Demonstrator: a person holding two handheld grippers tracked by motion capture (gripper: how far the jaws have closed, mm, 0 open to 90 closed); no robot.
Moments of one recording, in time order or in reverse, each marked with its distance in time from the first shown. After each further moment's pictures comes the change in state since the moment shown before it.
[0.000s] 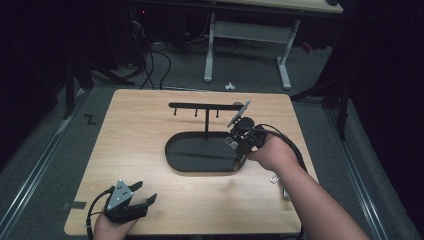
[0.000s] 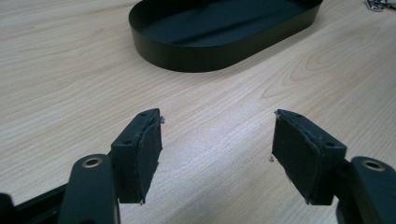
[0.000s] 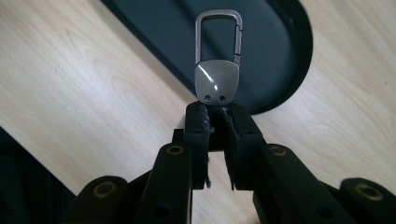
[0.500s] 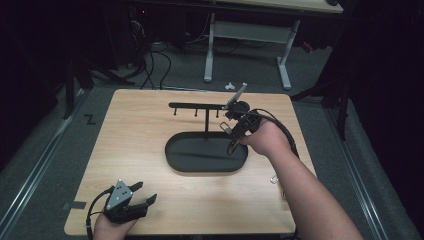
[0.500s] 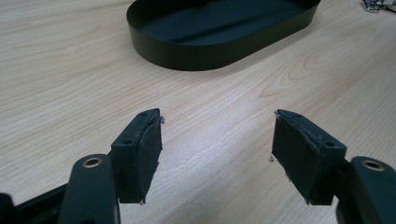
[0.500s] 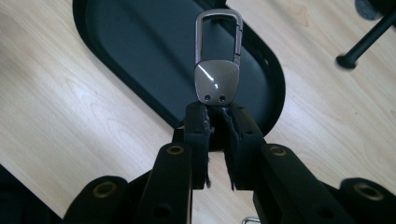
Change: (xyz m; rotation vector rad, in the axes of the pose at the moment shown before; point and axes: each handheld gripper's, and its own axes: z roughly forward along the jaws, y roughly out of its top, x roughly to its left) left arm 0.001 -0.001 0.000 0.003 -0.014 -0.012; right arm -0.013 0.034 -0.012 -0.059 -0.014 0.031
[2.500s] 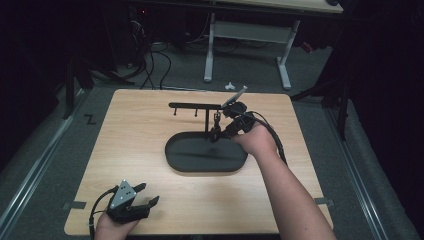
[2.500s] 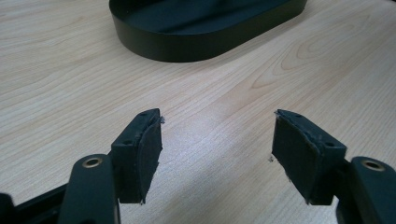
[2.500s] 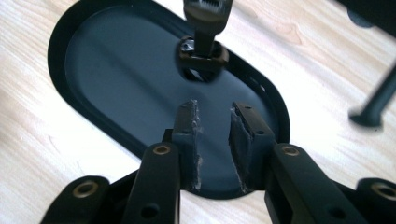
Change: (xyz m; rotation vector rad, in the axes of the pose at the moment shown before) left arm -0.002 -0.001 0.007 0.031 -0.030 0.017; right arm -0.011 0.004 0.037 -0.103 -0.005 0.134
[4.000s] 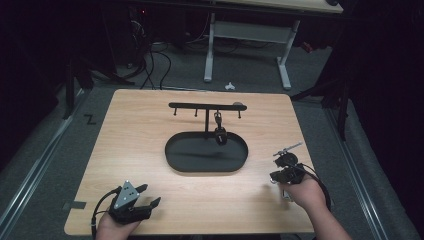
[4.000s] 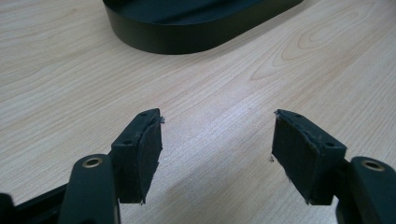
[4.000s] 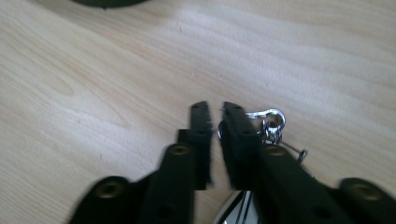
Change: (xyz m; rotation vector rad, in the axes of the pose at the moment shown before) left arm -0.003 -0.001 0.004 0.034 0.002 0.016; right arm -0.064 -0.190 0.032 0.053 -0.016 0.161
